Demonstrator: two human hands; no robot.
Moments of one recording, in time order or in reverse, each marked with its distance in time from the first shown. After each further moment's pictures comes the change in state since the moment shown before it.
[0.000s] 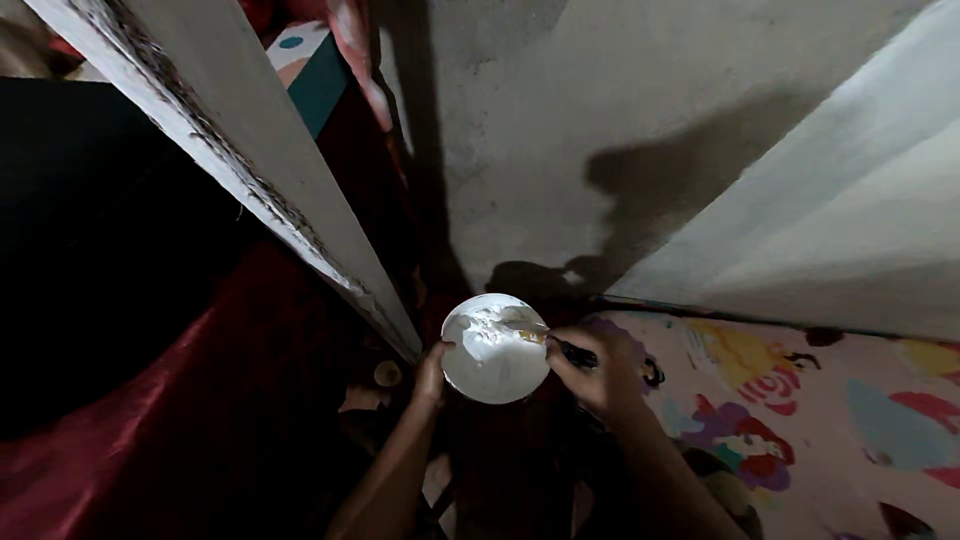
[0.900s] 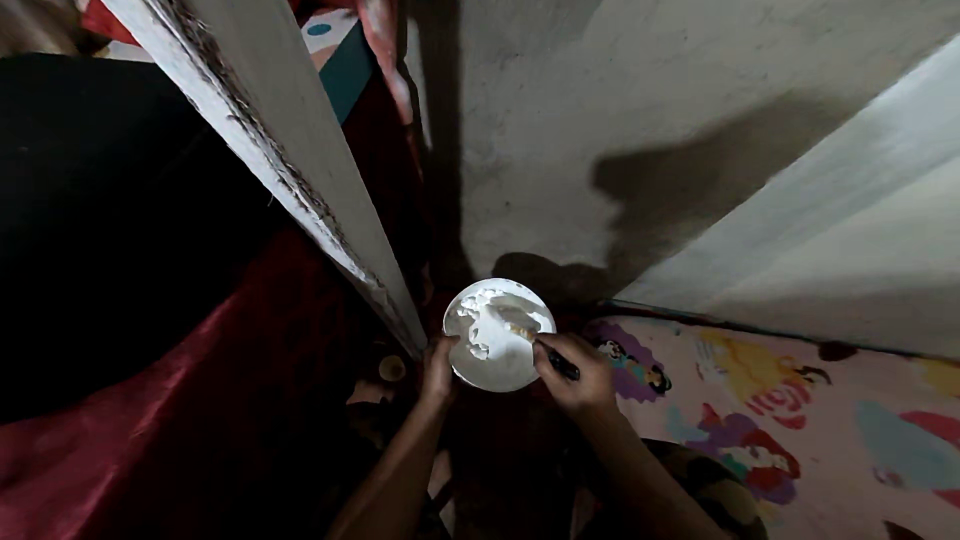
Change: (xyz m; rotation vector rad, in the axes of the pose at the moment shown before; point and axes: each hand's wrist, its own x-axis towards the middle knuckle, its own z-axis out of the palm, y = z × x) left_hand -0.001 0.000 0.002 -0.037 0.072 0.092; right_hand -0.011 -0.003 0.043 0.077 0.121 -0.073
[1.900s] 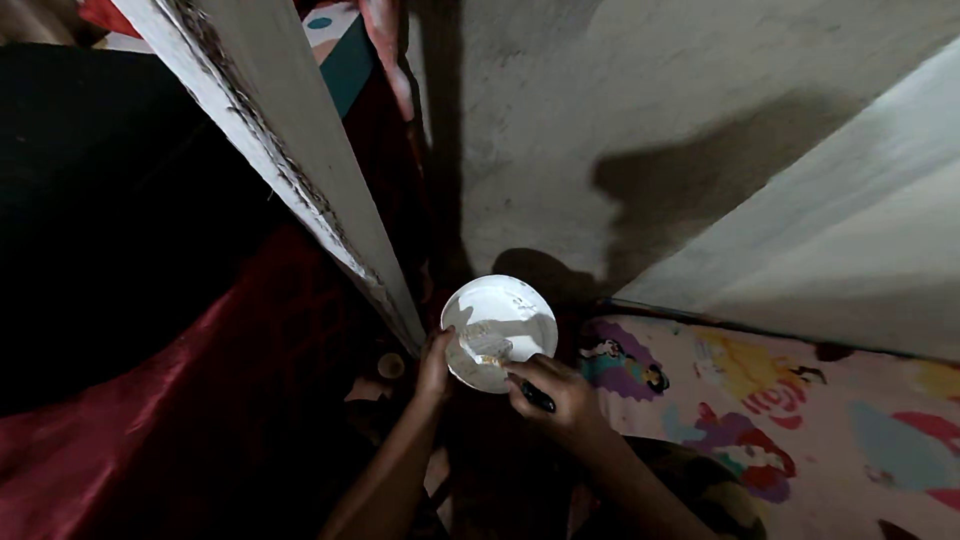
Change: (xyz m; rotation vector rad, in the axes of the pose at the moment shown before) left_hand 0.000 0.007 -0.003 -0.028 -0.070 0.047; right_hand -0.016 -0.020 0.000 0.032 -0.240 -0.132
